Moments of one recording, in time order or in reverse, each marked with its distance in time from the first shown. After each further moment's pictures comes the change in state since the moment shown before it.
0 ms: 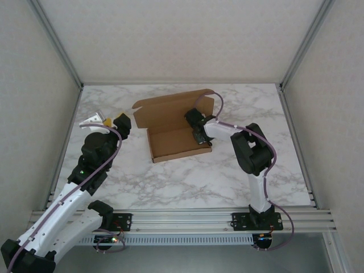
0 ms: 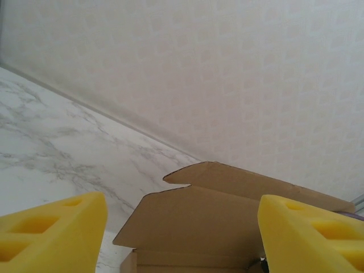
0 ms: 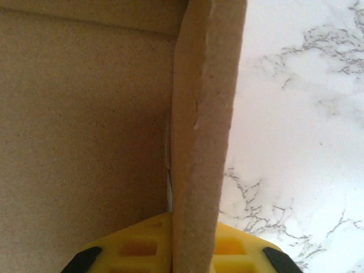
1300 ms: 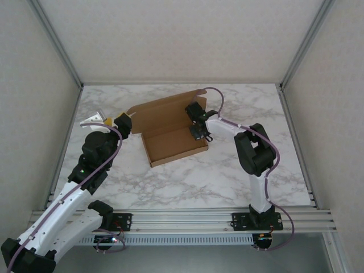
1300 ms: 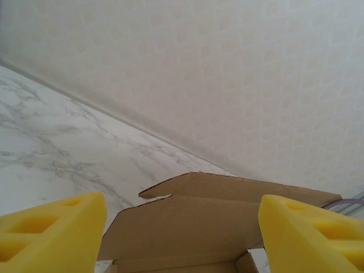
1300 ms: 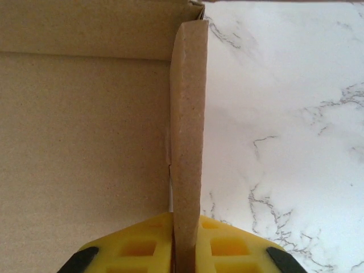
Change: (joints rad) left arm 0.000 0.011 0.013 -0.005 0.007 0.000; right arm -0.014 -0.015 0.079 -0.014 -0.167 -0.076
